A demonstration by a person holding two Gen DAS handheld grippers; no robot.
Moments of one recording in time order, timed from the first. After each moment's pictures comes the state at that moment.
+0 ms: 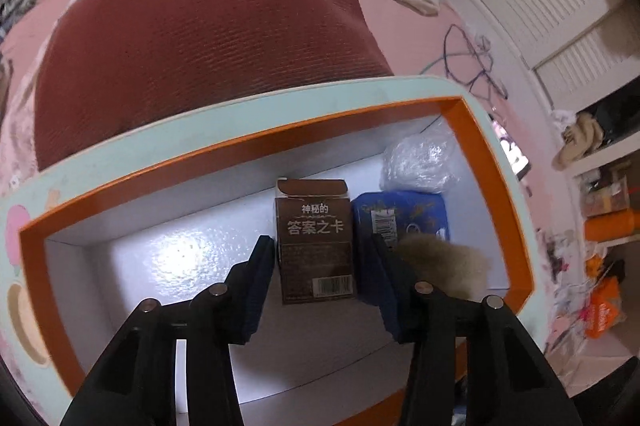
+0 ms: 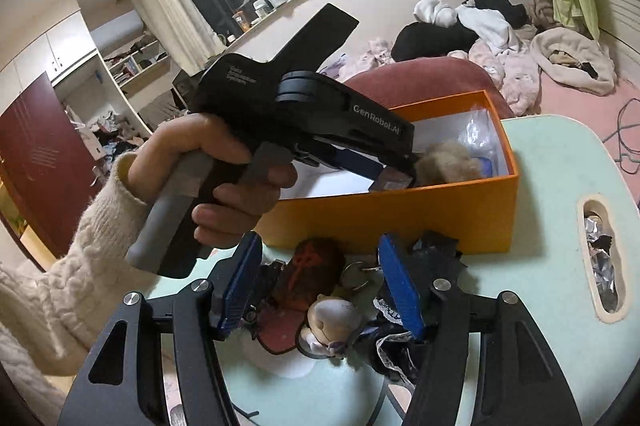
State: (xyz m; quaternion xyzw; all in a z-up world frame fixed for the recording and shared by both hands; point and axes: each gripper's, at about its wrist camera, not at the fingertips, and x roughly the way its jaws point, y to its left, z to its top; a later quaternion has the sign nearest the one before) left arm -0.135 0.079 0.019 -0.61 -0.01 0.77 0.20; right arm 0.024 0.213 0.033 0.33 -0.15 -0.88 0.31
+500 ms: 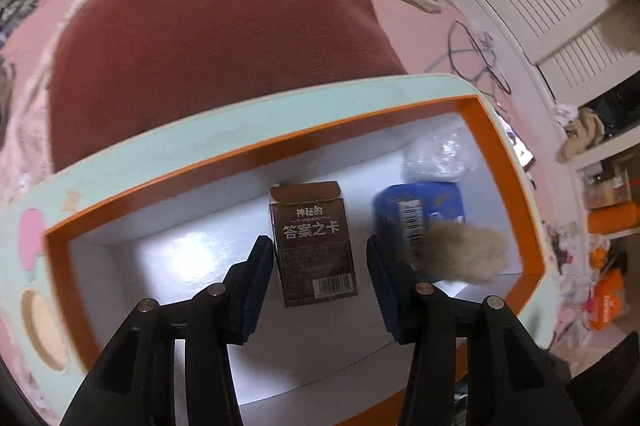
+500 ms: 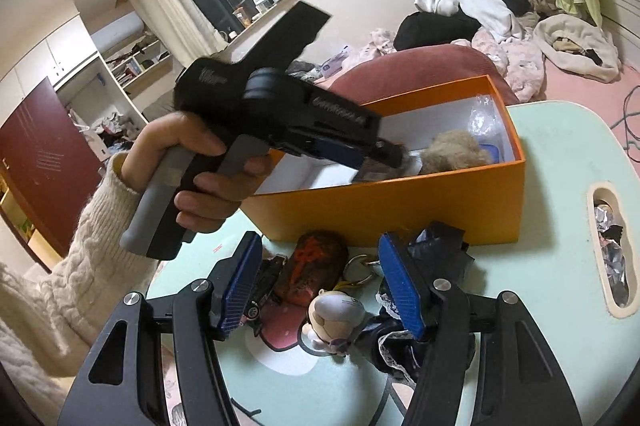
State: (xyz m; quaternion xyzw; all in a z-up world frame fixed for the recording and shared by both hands) left arm -0.136 0.060 0.022 -0.61 0.01 0.77 0.19; right arm 0.021 0.217 0.025 0.34 -0.16 -0.87 0.32
